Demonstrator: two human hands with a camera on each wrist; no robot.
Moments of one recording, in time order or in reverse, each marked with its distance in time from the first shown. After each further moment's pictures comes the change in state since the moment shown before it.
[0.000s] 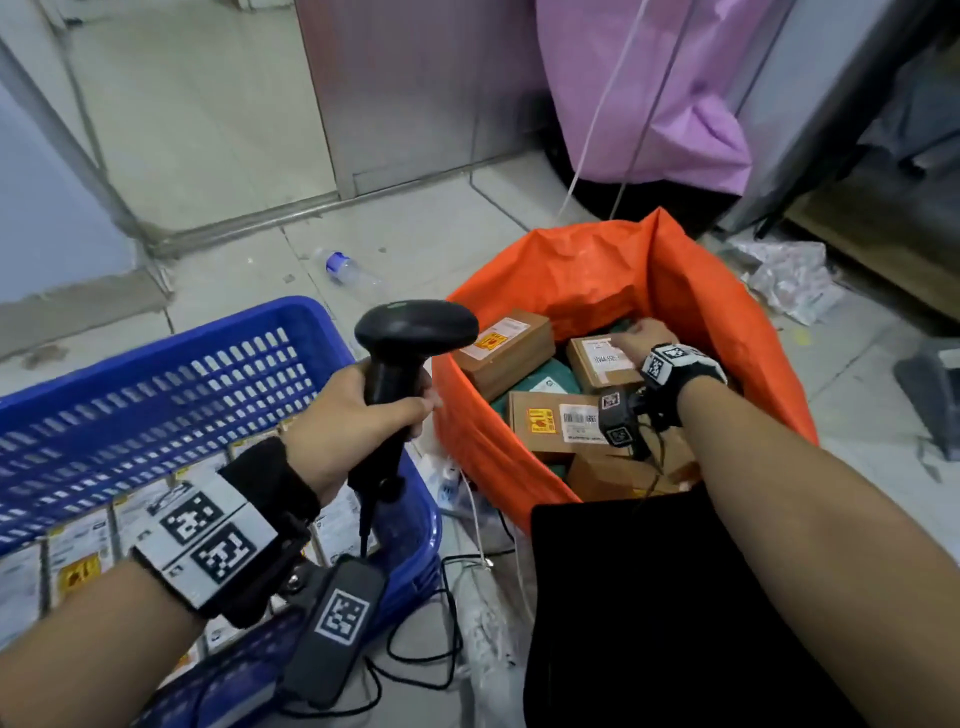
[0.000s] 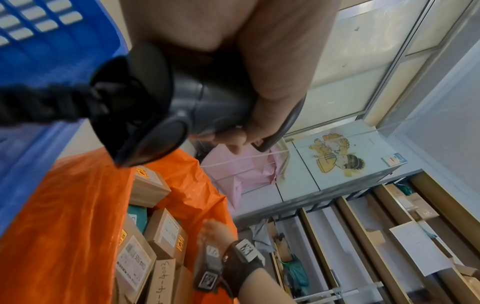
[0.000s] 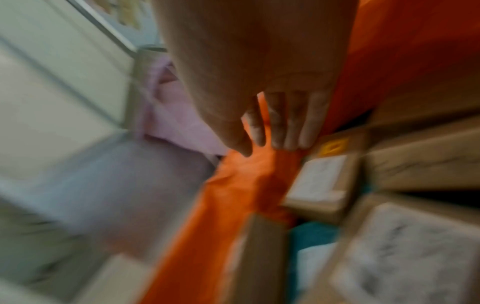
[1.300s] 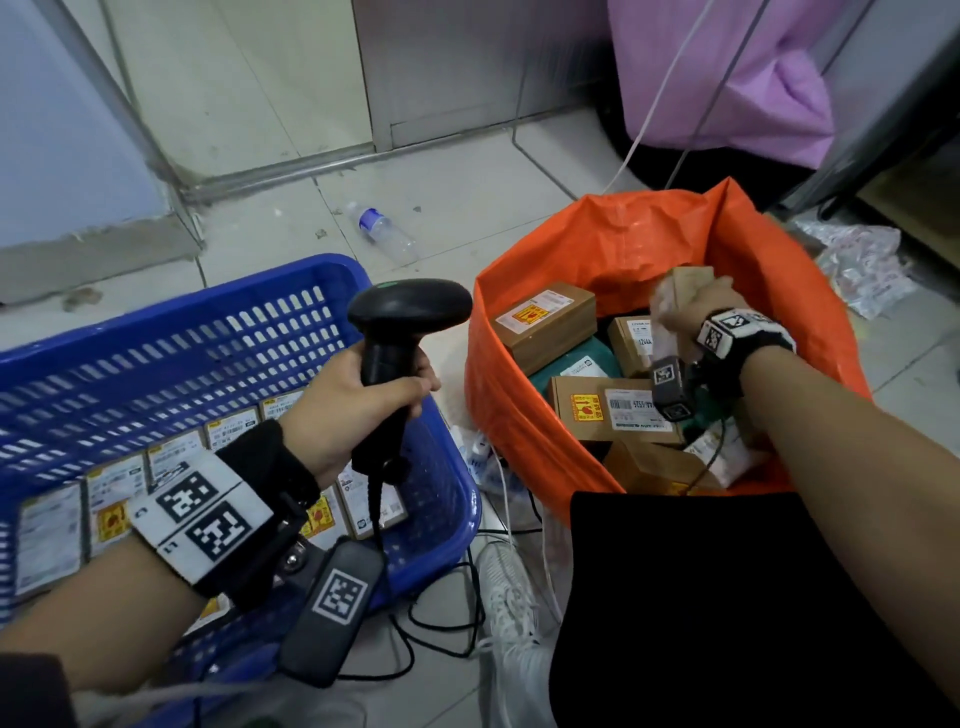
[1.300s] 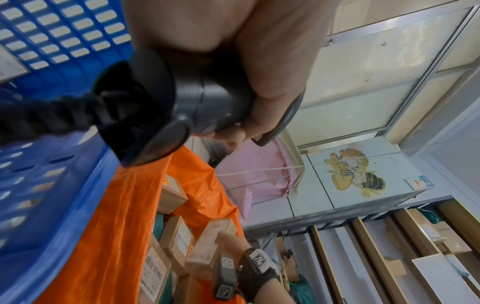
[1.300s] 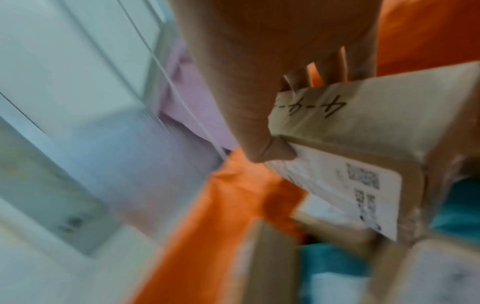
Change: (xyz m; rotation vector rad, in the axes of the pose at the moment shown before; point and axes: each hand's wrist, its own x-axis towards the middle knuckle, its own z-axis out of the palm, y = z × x) left_hand 0.005 -0.031 -0.037 -0.119 0.065 -0.073; right_hand 0.004 -0.024 -0.010 -0.271 0.116 0.043
